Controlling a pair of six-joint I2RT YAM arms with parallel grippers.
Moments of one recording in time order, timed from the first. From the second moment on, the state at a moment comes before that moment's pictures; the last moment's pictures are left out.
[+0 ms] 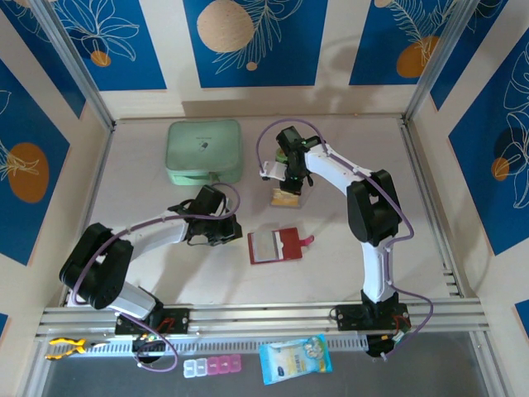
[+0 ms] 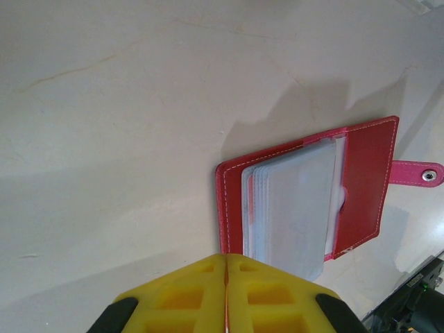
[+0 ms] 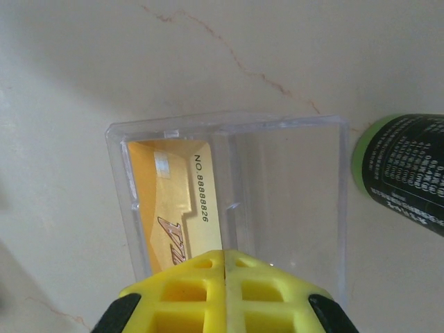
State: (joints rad) left arm -0.58 1.48 0.75 -0.31 0.41 -0.79; right arm 0.48 2.04 1.66 -0.92 -0.09 -0.89
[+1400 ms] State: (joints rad) left arm -0.74 1.58 0.77 -0.26 0.34 -0.88; right arm 0.62 1.55 0.99 -0.55 -0.52 0.65
